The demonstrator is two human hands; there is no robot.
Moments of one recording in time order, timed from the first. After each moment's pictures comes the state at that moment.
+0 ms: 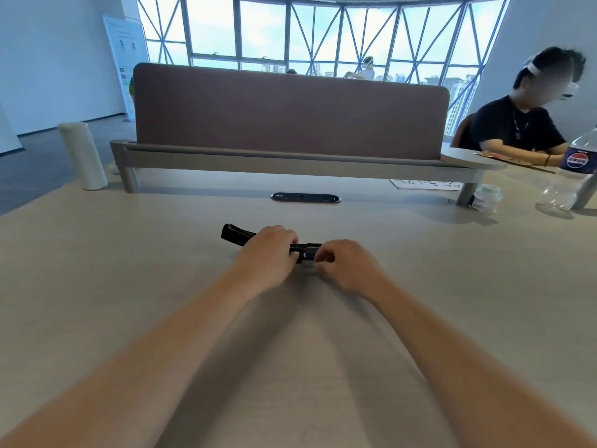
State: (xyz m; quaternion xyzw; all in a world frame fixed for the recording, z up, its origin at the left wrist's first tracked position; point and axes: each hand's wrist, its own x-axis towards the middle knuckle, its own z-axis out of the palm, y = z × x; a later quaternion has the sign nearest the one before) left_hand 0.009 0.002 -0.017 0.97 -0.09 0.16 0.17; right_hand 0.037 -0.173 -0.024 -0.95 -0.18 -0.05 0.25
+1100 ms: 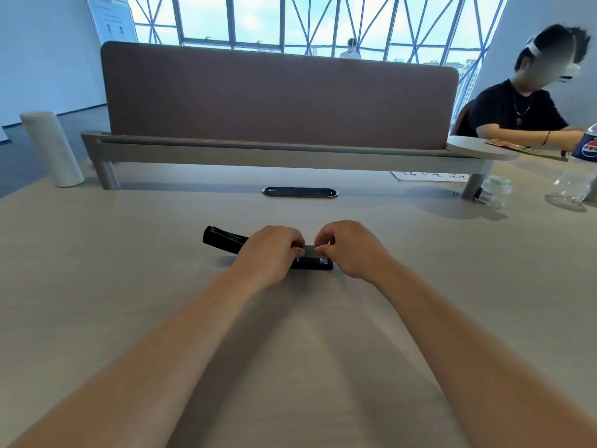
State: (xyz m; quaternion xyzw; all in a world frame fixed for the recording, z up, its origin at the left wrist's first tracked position) left_hand 0.049 -0.013 -0.020 0.97 -0.09 0.11 0.19; right_hand 0.080 -0.179 -0.010 -0.95 -0.18 -0.05 0.23
